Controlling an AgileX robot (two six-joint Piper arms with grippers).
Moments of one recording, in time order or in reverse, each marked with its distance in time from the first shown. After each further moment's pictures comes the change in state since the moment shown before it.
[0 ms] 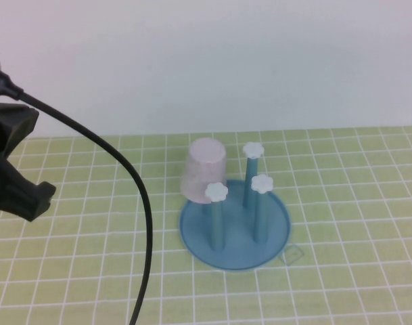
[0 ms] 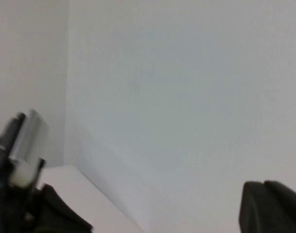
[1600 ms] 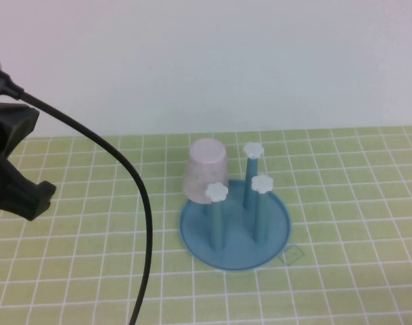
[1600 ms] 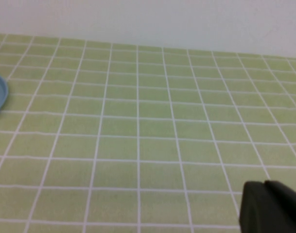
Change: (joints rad) right arm -0.457 -1.167 1.315 1.680 1.029 -1.754; left arm 0.000 0.000 0.000 0.000 -0.002 0.000
